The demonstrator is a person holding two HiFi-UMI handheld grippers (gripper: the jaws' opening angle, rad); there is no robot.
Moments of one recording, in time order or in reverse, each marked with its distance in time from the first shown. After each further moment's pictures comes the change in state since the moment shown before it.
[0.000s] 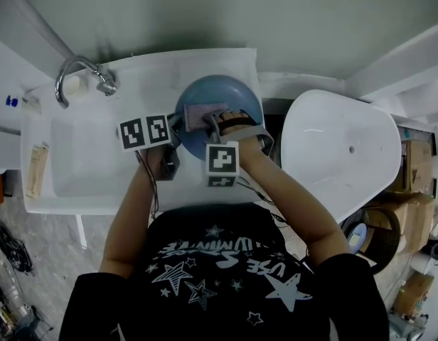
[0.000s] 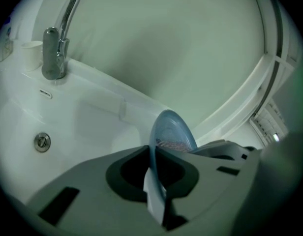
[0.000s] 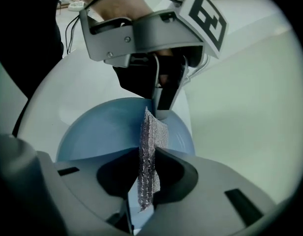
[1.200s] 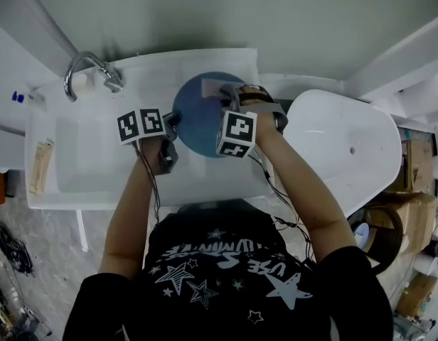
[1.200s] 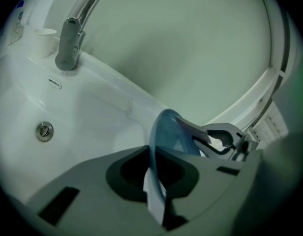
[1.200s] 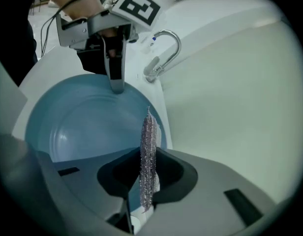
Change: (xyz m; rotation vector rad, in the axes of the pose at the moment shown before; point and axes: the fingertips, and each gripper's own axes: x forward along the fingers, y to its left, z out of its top) left arm -0.013 0.014 -0.005 -0.100 -0.002 -0.030; right arm -0.006 -0.061 -0.045 0.122 0.069 -0.155
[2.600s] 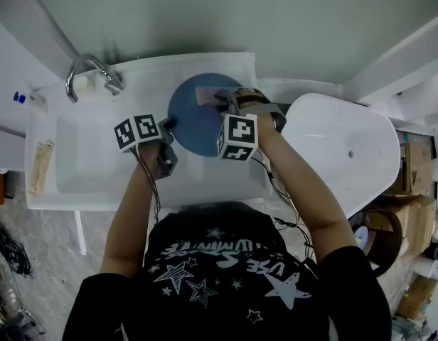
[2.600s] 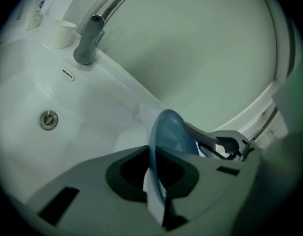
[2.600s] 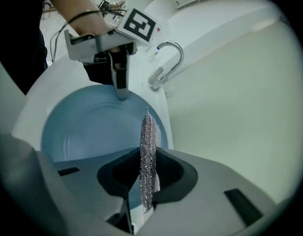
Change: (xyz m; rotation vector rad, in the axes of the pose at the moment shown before) left arm -0.005 0.012 -0.002 -0.113 -0.068 0.003; right arm -0.010 0.005 0.012 -0.028 -0.088 0.055
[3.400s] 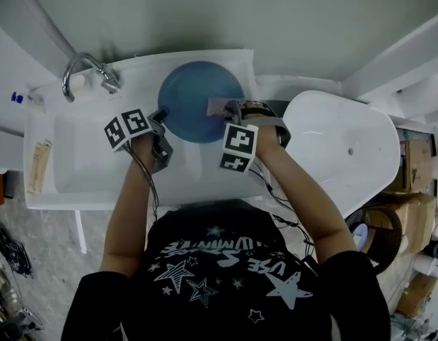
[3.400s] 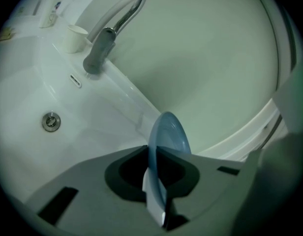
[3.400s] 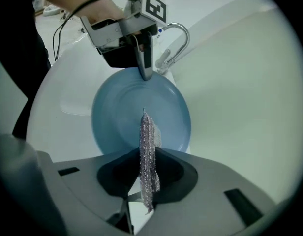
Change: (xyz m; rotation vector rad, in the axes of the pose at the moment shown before) left arm -0.008 0.008 0.027 -0.085 -0.121 -0.002; right arm -0.016 0.037 -0.029 0.059 0.177 0.090
